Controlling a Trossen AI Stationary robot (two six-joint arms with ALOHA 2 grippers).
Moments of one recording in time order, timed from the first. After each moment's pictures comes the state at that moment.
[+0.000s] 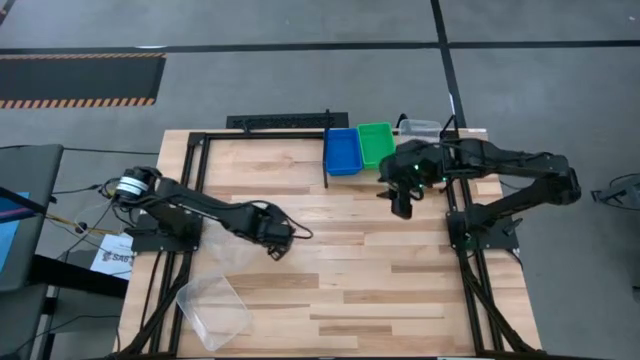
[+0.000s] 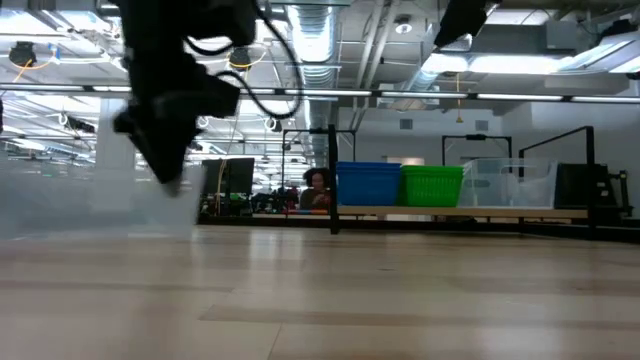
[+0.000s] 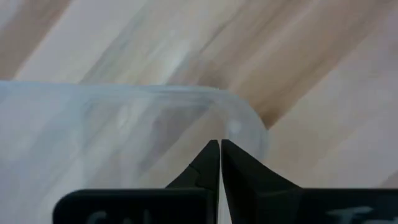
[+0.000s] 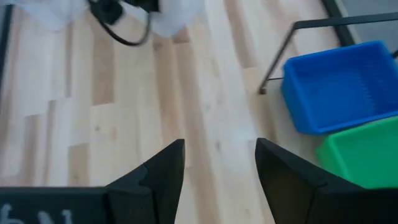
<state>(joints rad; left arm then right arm) -0.18 1.63 1.03 -0.86 -0.24 -0.94 -0.07 1.22 1.35 -0.98 0.04 0.09</state>
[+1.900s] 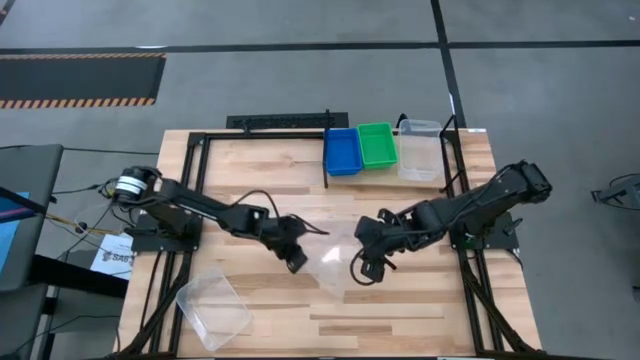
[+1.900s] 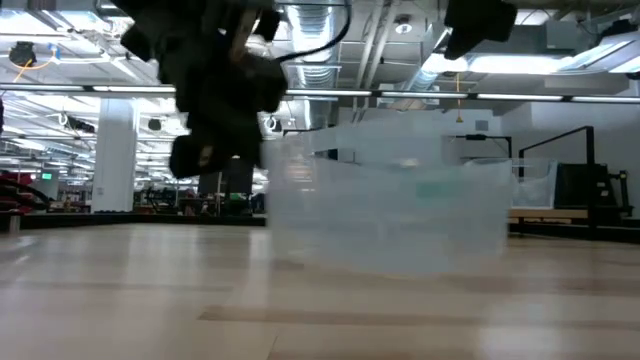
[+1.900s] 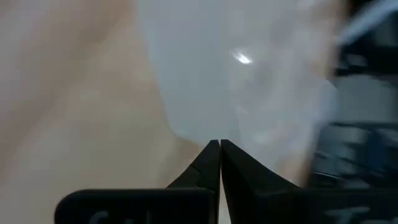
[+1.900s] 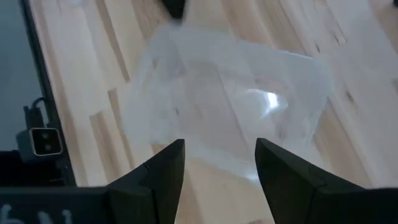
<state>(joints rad) -0.16 1.62 0.87 -0.05 0.20 -0.93 0.36 1.52 1.35 -0.88 0.16 0.74</state>
